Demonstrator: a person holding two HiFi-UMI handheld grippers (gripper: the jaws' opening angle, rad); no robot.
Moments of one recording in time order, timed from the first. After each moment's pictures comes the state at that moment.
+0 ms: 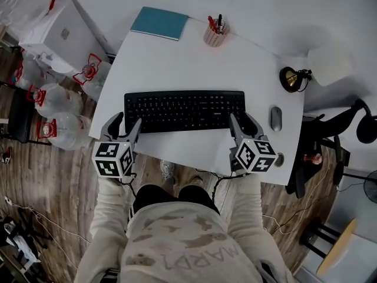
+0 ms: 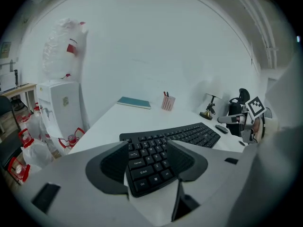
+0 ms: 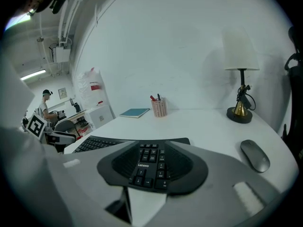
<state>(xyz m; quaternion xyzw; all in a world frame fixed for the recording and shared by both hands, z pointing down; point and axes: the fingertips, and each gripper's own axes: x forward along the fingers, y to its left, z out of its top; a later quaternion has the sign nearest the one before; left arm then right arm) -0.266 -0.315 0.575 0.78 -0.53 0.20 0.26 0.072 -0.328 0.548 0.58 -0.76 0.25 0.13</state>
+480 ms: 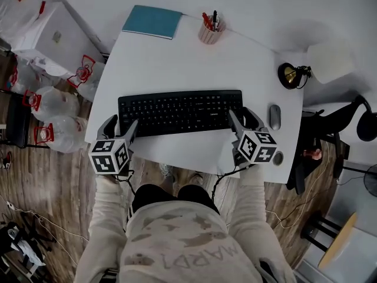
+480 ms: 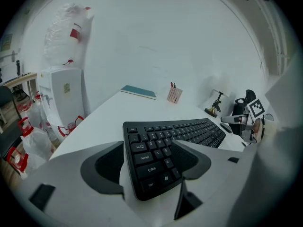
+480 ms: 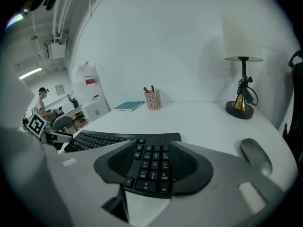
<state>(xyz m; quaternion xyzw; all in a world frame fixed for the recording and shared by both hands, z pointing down) -0.272 -0.328 0.612 0.76 -0.53 0.22 0.31 0.096 -0.351 0.579 0.58 -0.75 0.28 0.16</state>
